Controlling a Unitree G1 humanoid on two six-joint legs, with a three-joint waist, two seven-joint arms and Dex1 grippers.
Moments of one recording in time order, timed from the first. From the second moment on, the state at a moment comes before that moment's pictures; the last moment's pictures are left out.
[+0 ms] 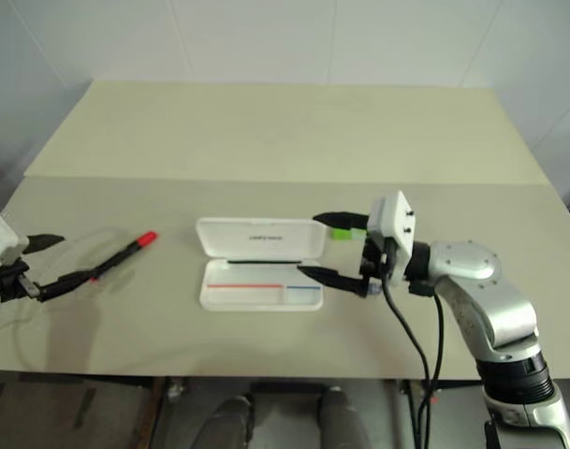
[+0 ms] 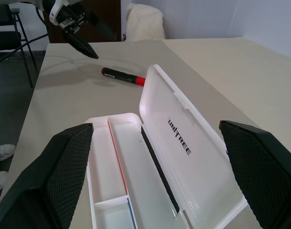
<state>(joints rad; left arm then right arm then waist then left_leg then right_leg) -0.03 1.00 0.51 0.02 -0.27 0.36 -0.96 -0.39 -0.65 -0.01 -0.35 0.59 0.41 0.99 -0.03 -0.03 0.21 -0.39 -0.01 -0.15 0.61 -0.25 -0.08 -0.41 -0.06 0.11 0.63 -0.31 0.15</state>
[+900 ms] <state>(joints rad) -0.25 0.92 0.26 0.32 -0.20 0.31 -0.86 -0.34 -0.65 -0.03 -0.45 0.61 0.44 0.88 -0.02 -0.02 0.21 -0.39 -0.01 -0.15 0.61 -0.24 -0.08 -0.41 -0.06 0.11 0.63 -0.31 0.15</state>
